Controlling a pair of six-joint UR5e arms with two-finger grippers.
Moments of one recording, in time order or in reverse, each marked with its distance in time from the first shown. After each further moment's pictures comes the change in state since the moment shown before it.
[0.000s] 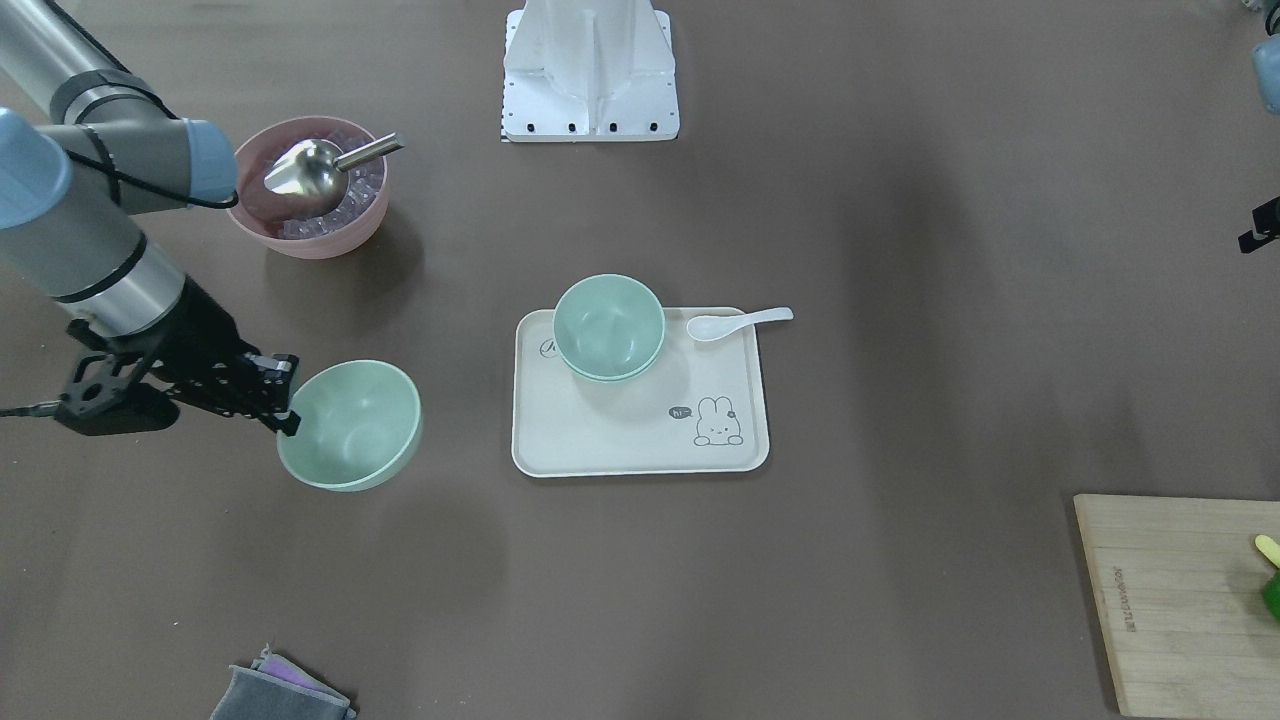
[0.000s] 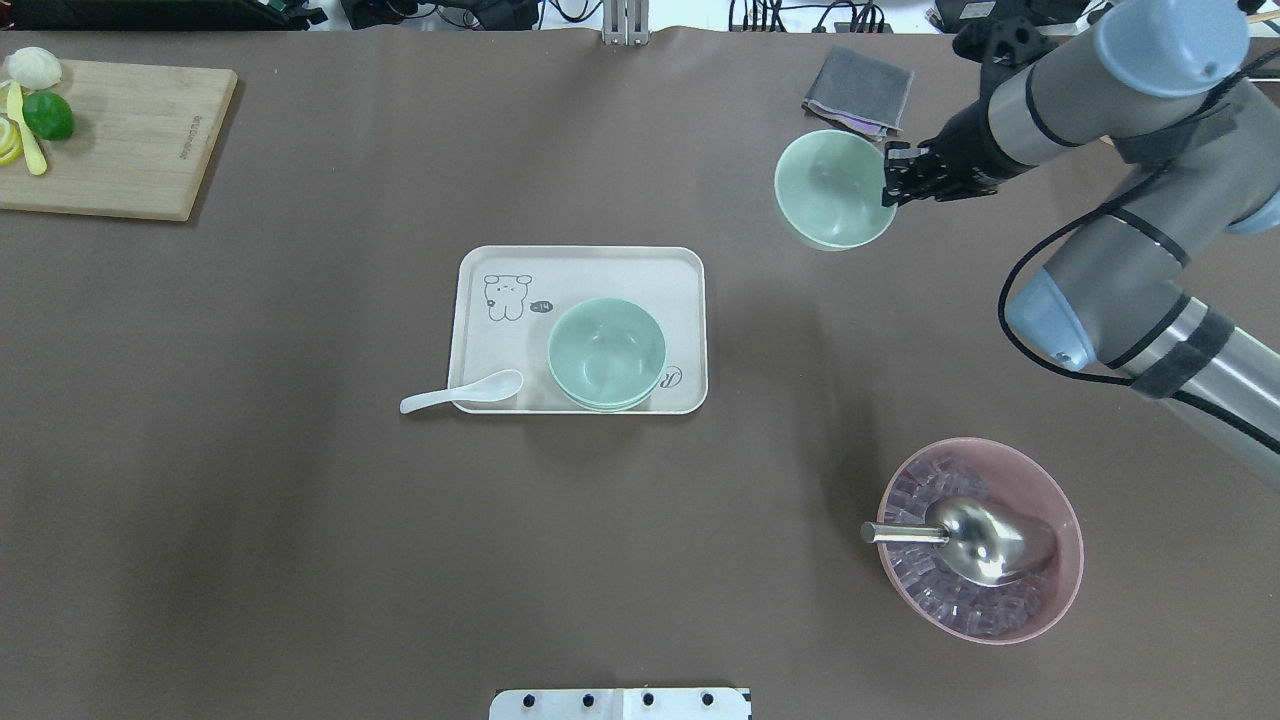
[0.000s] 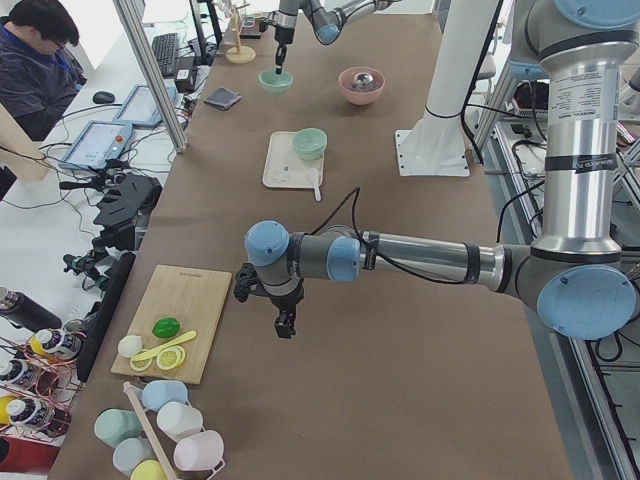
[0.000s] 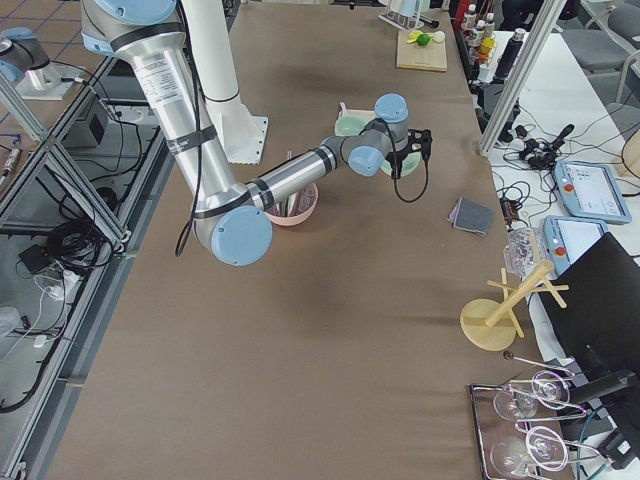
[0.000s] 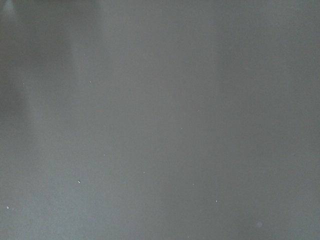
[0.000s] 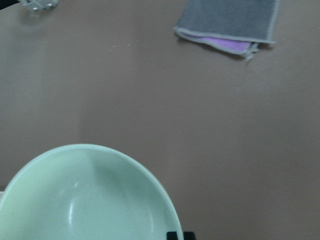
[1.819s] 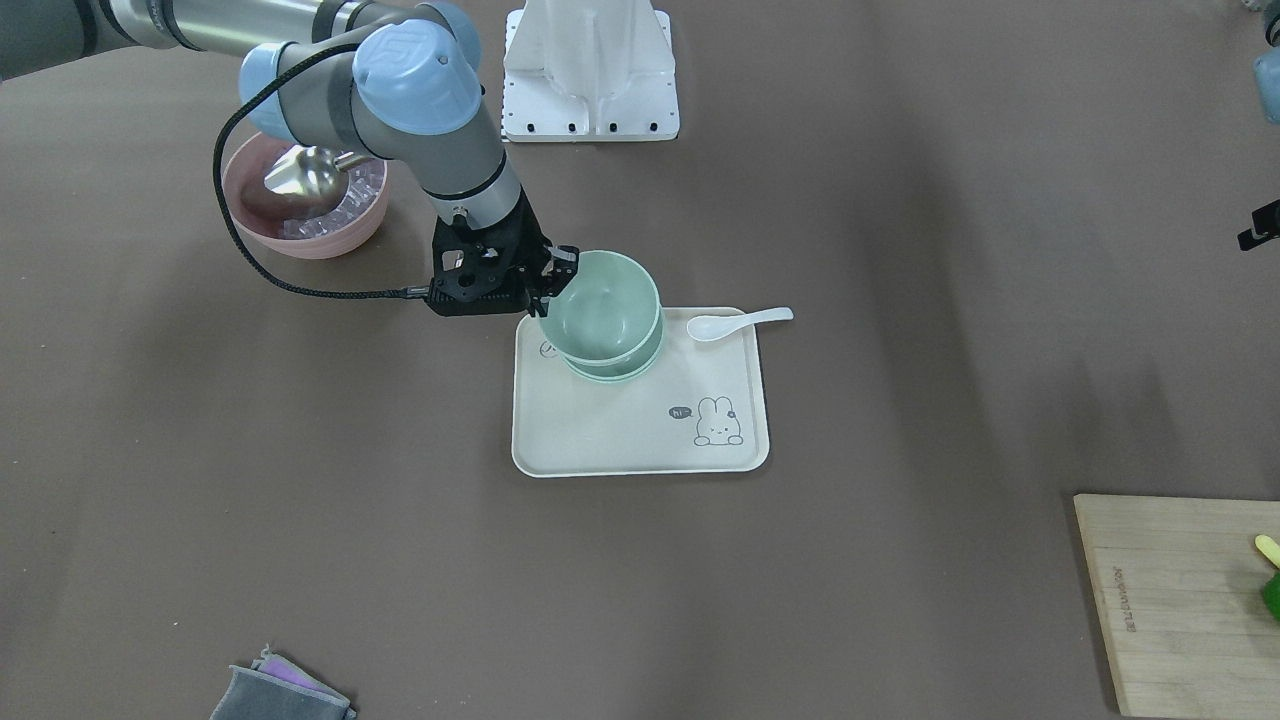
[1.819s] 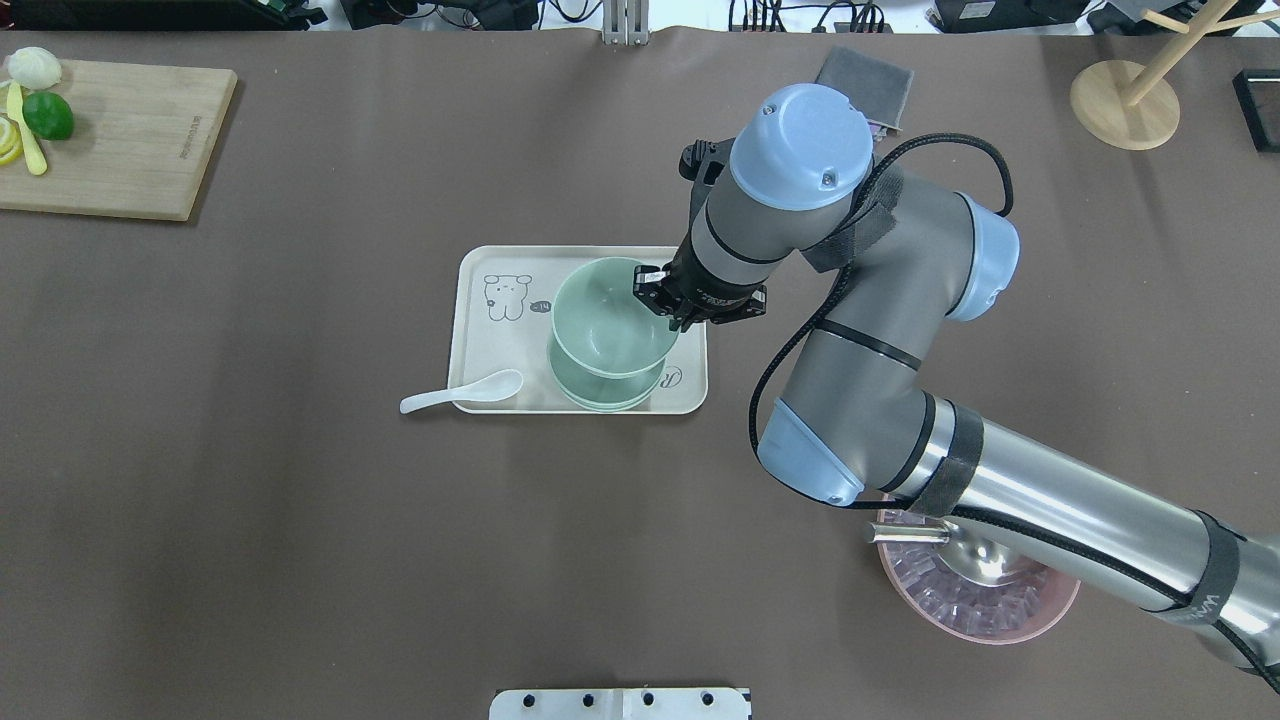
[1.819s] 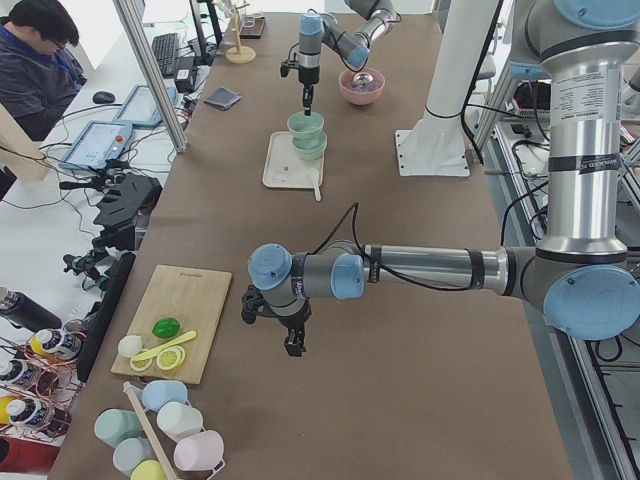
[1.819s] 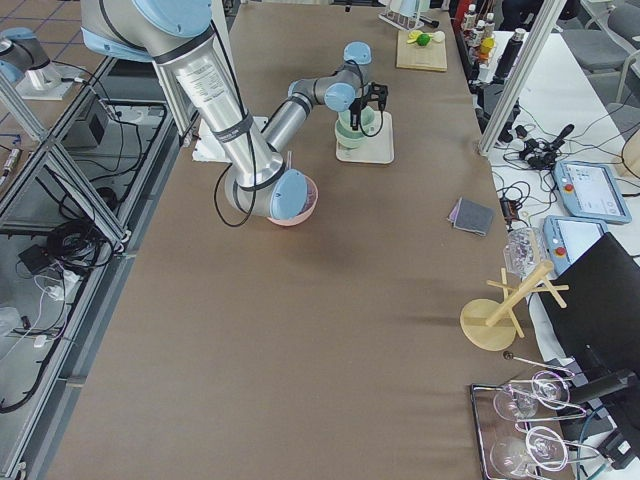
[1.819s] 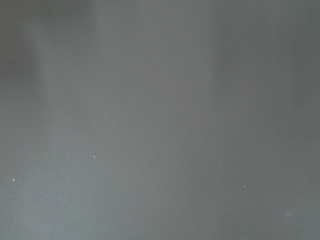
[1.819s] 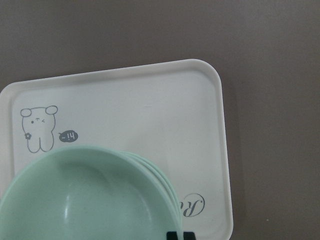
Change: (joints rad) left arm 0.000 0.021 0.054 -0.001 -0.002 0.004; right arm -0.294 0.264 0.028 -0.373 -0.113 0.160
